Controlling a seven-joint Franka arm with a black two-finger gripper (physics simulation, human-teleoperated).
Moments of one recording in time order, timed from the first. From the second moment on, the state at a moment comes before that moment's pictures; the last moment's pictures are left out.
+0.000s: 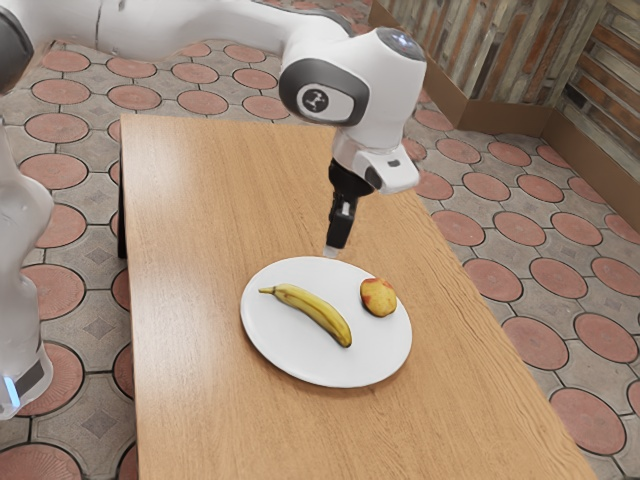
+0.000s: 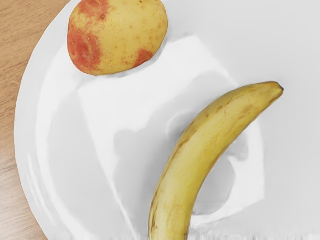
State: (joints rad) arm -0.38 -0.19 0.10 -1.93 0.09 1.72 0.15
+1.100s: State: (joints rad) arm -0.47 -0.05 0.23 -2.13 -0.03 2.09 0.76
